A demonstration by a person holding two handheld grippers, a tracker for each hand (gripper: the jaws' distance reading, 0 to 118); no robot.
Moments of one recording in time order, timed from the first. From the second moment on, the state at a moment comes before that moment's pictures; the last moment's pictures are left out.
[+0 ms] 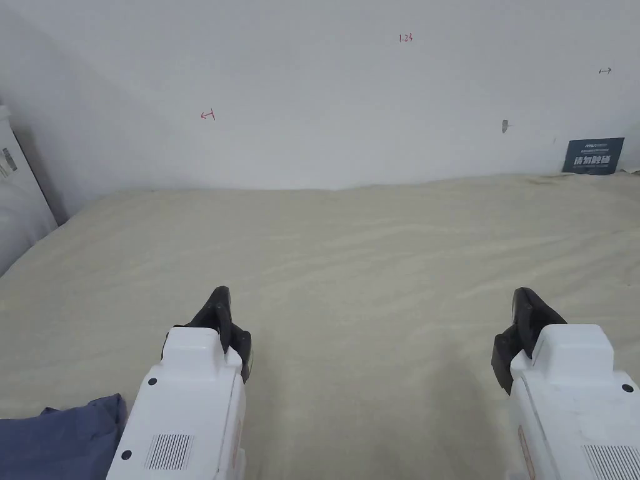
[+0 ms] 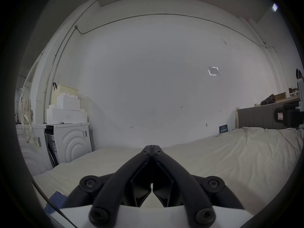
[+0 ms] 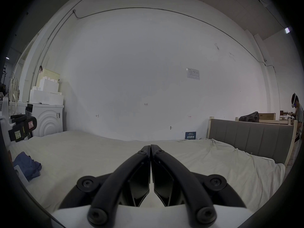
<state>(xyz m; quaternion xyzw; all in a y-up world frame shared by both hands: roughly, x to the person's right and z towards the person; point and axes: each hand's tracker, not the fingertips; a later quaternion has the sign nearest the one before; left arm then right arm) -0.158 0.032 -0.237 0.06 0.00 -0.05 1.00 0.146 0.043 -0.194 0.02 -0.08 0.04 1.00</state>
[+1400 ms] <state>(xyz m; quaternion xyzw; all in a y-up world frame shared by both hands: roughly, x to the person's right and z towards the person) -0.160 0.029 -0.235 0.08 0.02 -0.06 1.00 0.147 0.045 -0.190 0.03 -0.09 0.03 1.00</state>
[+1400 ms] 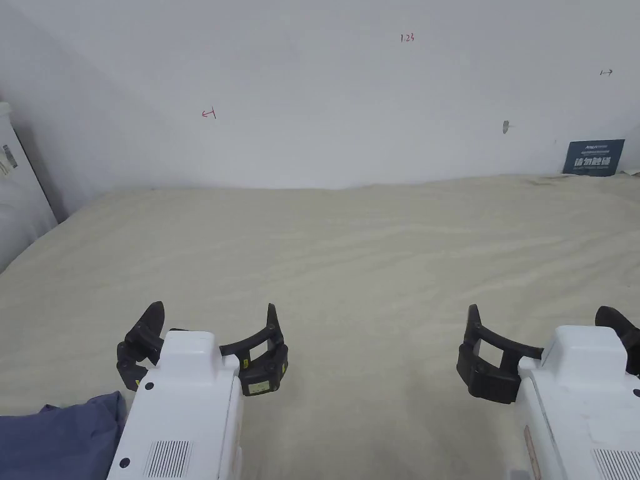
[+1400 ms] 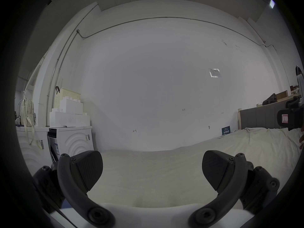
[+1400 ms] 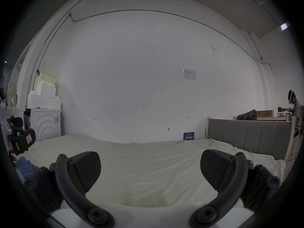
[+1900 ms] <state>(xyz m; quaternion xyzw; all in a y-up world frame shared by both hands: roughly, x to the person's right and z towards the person) -0.166 0.030 -0.233 0.08 0.02 -0.06 0.99 0.145 0.046 -0.189 0.03 -0.09 0.03 1.00</state>
